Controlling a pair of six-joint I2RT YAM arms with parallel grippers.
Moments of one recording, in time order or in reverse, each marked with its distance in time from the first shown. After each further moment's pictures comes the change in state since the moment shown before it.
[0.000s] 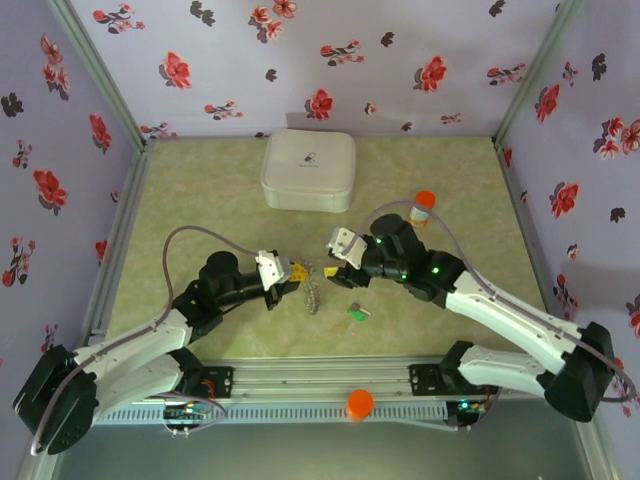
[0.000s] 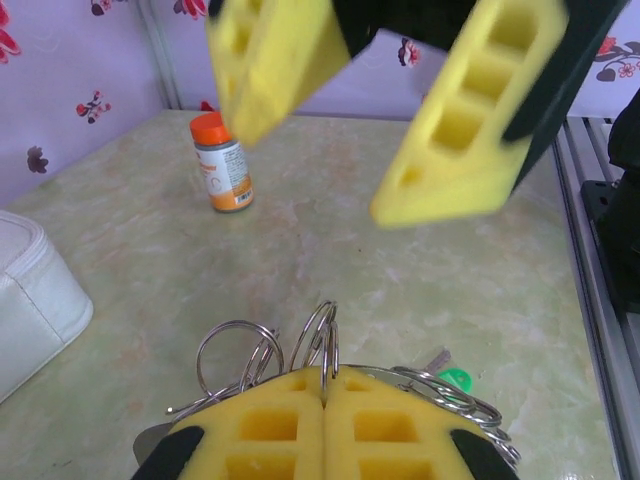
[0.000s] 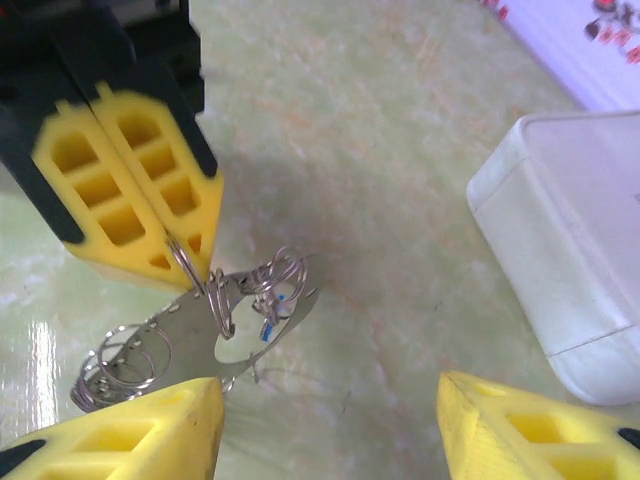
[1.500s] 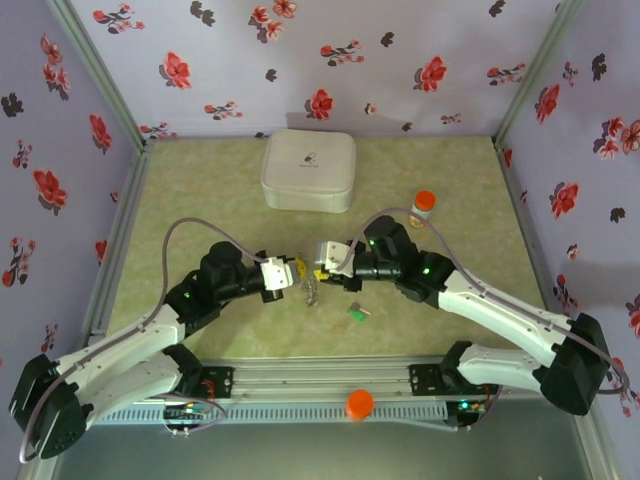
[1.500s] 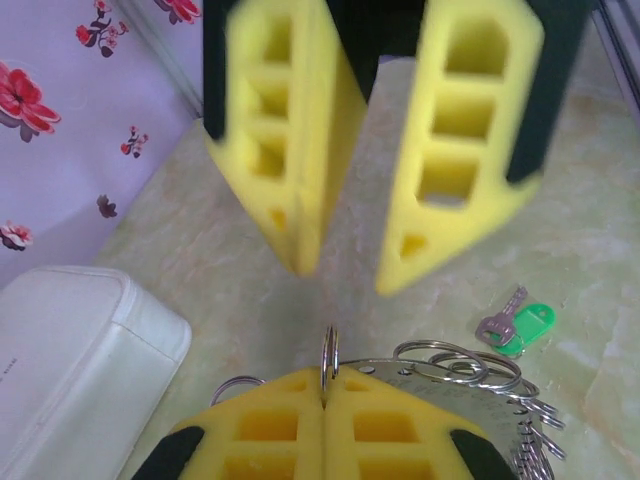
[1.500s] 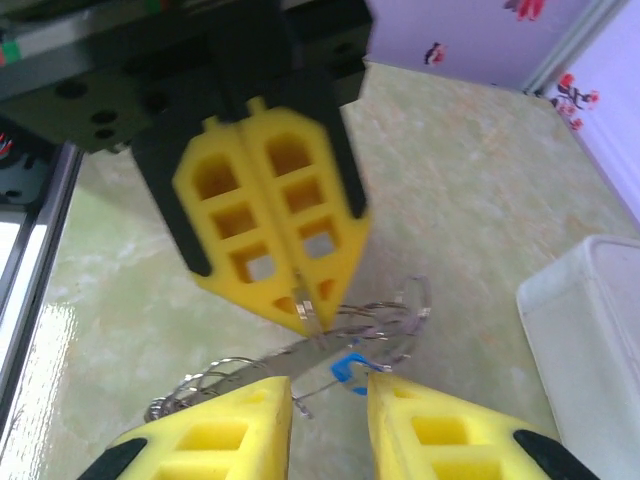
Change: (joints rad) left arm -0.040 -0.049 0.174 -0.330 -0.114 0.377; right arm 0.013 0.031 -0.025 0.127 -0.170 -0.183
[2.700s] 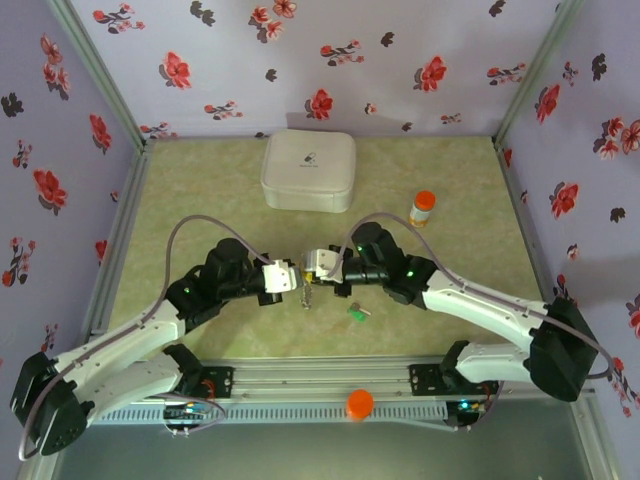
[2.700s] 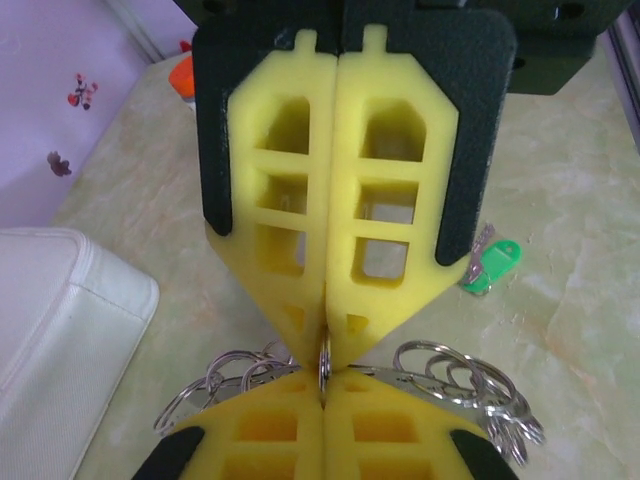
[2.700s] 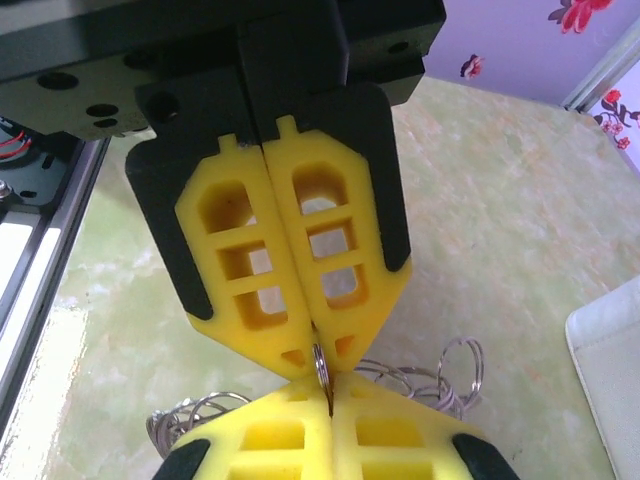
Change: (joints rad) left arm -0.008 0.026 0.054 -0.182 -0.014 0.060; right arm 0.034 0.086 -0.063 0.159 -0.040 0.016
